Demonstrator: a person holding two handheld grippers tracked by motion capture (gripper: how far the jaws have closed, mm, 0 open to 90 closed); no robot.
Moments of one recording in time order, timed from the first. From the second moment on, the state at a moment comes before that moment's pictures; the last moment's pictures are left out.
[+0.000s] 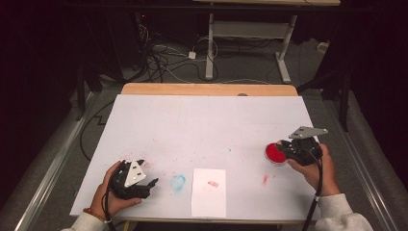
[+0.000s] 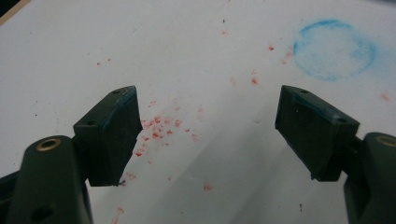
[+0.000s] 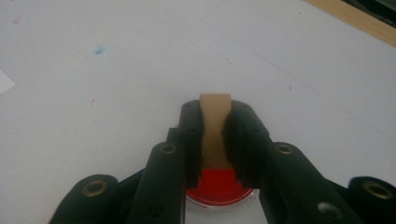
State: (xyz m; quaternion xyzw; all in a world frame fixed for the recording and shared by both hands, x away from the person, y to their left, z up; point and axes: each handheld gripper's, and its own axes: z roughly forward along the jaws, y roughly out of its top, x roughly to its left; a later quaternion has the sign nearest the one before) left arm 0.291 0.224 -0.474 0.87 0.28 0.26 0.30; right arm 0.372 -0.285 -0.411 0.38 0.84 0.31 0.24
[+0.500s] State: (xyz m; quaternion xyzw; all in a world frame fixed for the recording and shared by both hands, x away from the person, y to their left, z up) left arm 0.292 0.223 -0.476 0.88 0.28 0.25 0.30; right arm 0.383 -0.285 -0.436 0.40 0.85 0.27 0.22
